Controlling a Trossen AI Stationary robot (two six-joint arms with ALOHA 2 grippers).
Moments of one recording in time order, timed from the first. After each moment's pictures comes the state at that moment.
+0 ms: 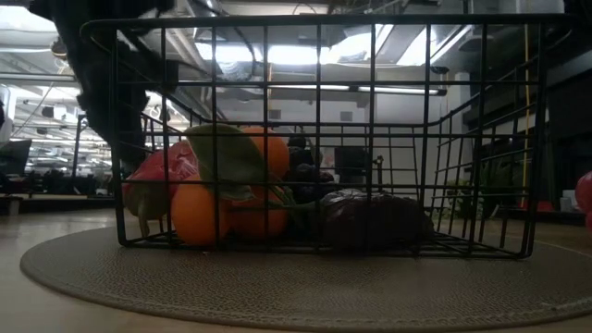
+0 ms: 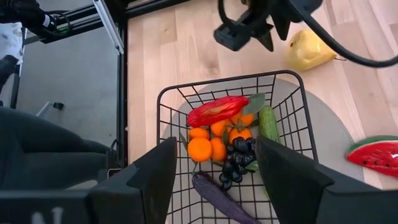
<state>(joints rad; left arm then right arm) -0.15 1.17 0.67 -0.59 -0.28 -0.74 0.18 1.96 2.32 -1.25 -0.07 0.38</state>
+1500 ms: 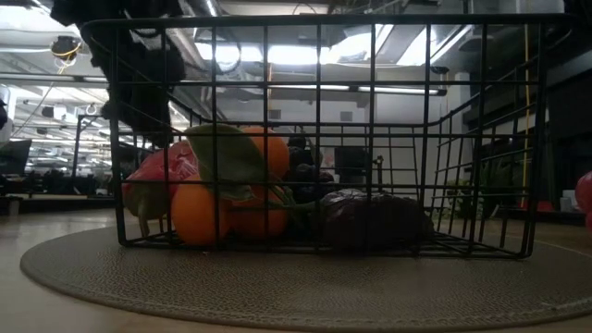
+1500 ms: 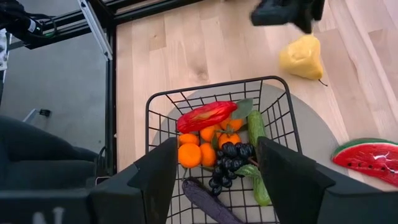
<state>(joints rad) 0.14 1.01 0.67 -0.58 -0.29 -0.66 0.18 1.96 2.32 -1.25 -0.02 0.38</state>
